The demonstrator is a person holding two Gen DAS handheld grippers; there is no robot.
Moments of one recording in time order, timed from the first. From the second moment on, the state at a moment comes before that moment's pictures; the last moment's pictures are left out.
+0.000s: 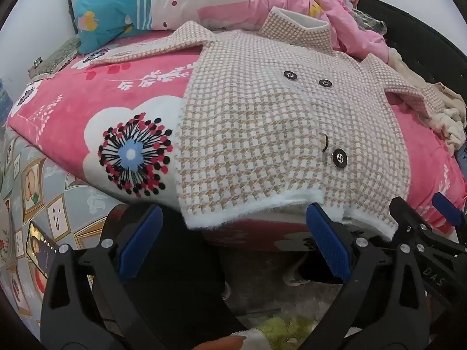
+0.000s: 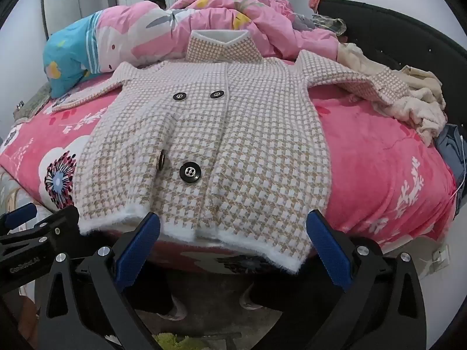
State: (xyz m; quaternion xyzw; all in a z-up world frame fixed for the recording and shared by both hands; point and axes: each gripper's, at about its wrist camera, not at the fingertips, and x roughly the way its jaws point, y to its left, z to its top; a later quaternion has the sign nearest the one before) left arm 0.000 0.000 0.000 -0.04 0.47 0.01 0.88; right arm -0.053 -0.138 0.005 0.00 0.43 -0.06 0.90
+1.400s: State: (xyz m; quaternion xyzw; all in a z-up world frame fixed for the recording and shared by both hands) left arm -0.004 -0.005 -0.001 -0.04 0.47 0.00 0.88; right arm -0.058 -0.136 0.005 -0.01 0.43 -0.06 0.90
